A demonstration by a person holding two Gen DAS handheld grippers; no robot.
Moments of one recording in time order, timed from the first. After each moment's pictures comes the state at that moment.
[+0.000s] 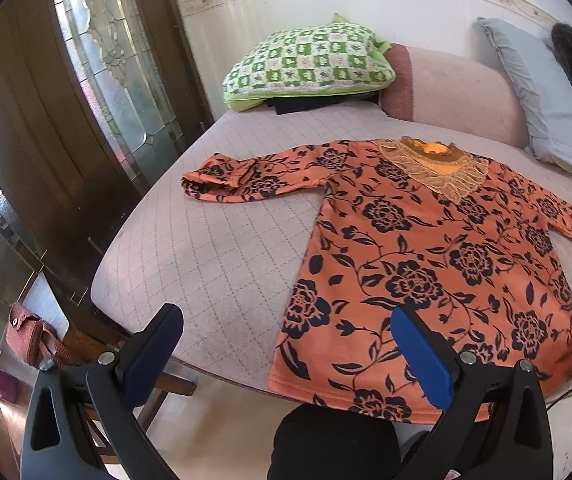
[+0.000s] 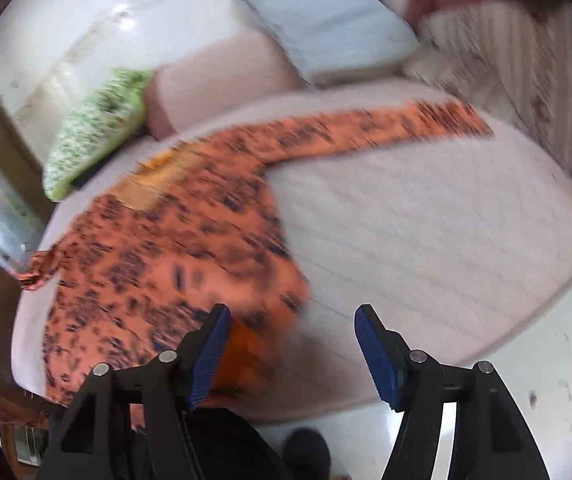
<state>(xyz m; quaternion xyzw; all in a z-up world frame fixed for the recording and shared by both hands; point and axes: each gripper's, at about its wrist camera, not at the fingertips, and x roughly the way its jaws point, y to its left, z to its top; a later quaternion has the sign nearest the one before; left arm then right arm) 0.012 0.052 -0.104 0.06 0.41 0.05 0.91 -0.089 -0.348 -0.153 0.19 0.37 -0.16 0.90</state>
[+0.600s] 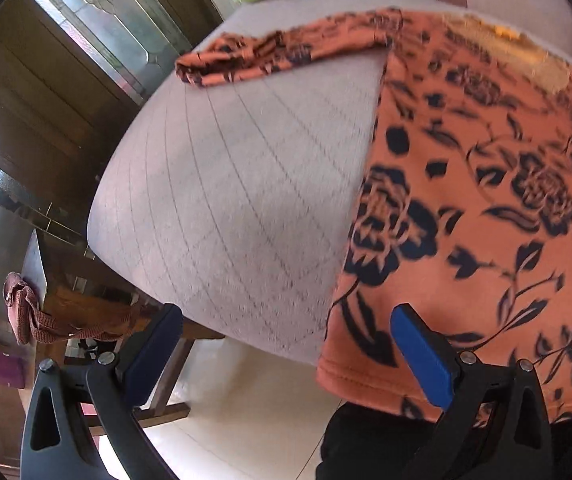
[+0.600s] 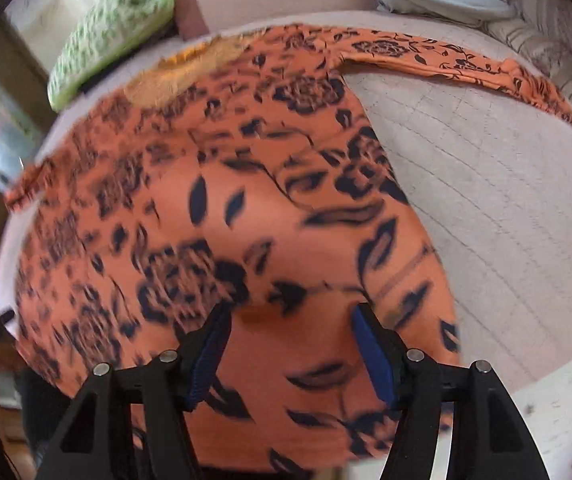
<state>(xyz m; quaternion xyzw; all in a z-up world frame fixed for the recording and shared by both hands) 0.073 0.086 -0.231 0.12 0.55 0.12 0.82 -0.008 -0.320 -0.241 0.14 0.54 -0.09 0.82</state>
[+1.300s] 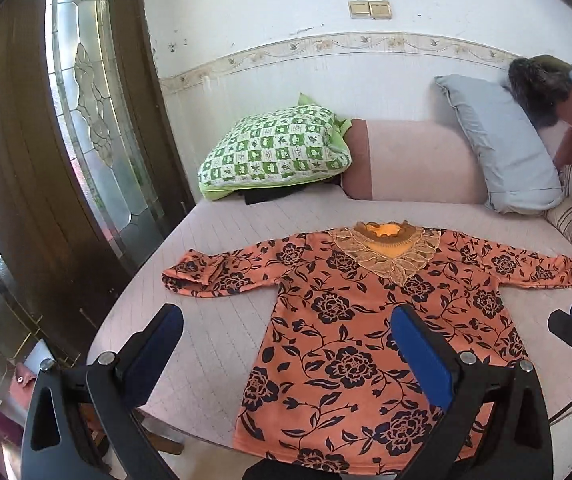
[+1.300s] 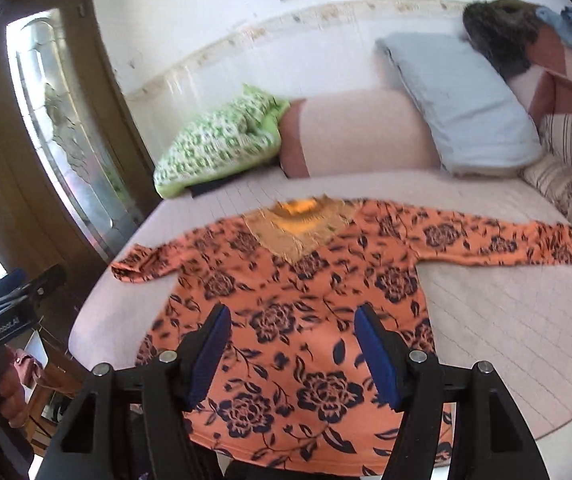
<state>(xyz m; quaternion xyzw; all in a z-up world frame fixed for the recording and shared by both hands) -0.011 -0.006 -0.015 0.07 0.27 -0.01 0.96 -0.047 -0.263 -0.049 0.12 0.30 0.00 0.95</state>
